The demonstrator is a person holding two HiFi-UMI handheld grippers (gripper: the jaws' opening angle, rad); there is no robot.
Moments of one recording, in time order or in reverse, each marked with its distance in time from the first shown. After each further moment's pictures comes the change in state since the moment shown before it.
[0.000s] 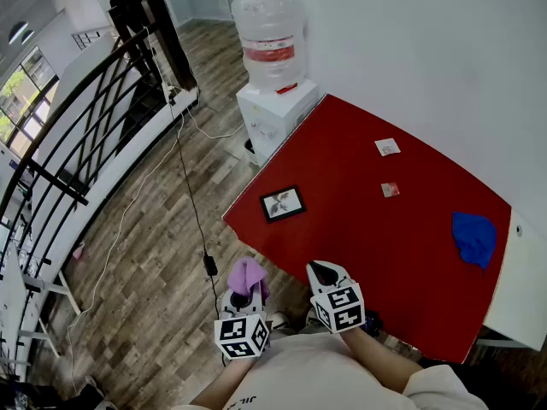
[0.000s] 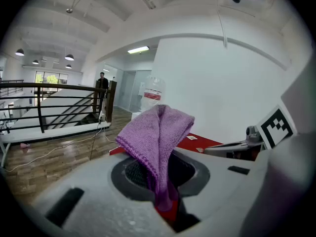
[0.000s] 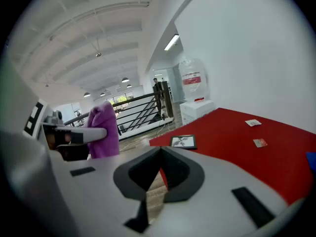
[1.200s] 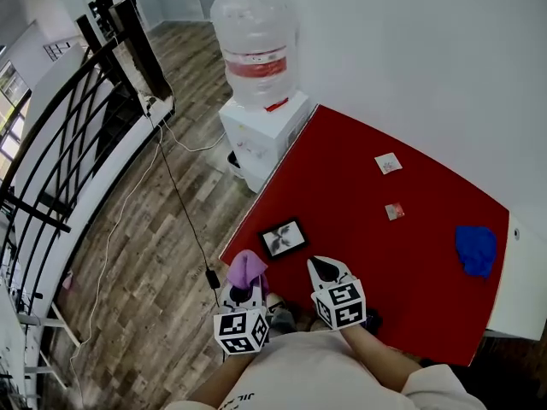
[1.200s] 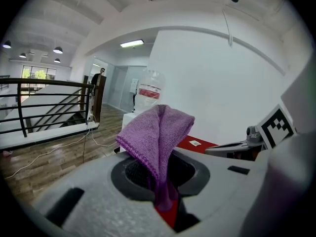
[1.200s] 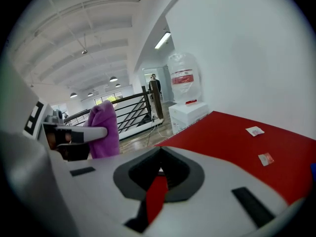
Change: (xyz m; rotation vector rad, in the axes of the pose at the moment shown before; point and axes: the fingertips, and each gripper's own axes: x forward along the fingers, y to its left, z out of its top) left arm 0.148 0.050 0.064 0.021 0.032 -0.121; right arm 0.113 -0.063 0.074 0.048 0.002 -0.119
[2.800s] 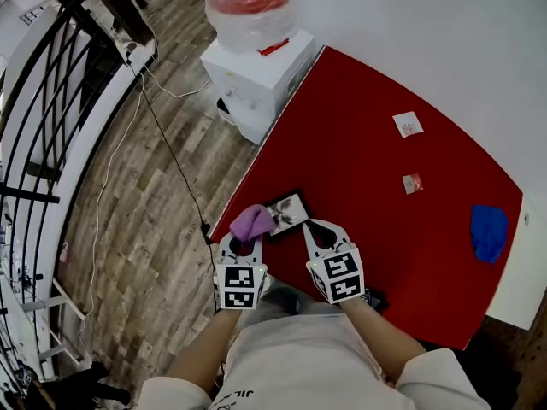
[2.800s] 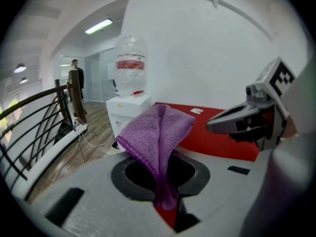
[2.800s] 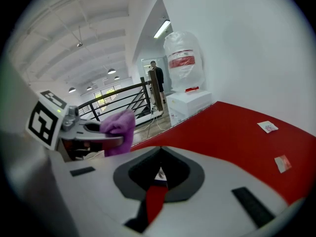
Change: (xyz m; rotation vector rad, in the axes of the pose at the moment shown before) left arm 0.137 0.039 -0.049 0.306 0.273 -0.106; right arm 0.104 -0.040 -0.011 -0.008 0.099 0.009
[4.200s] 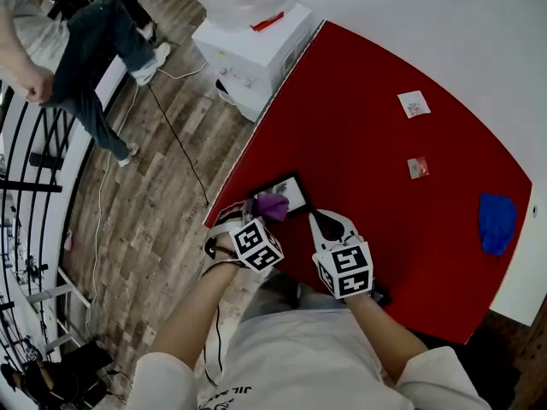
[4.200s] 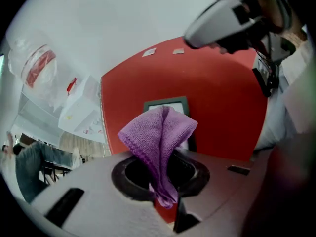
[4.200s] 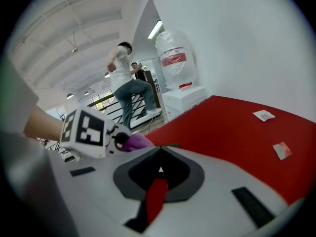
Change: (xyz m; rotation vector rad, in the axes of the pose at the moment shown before) left arm 0.081 -0.024 -0.084 0.762 0.511 -0.192; right arm -0.007 -0.019 -0.027 0.074 0.004 0.004
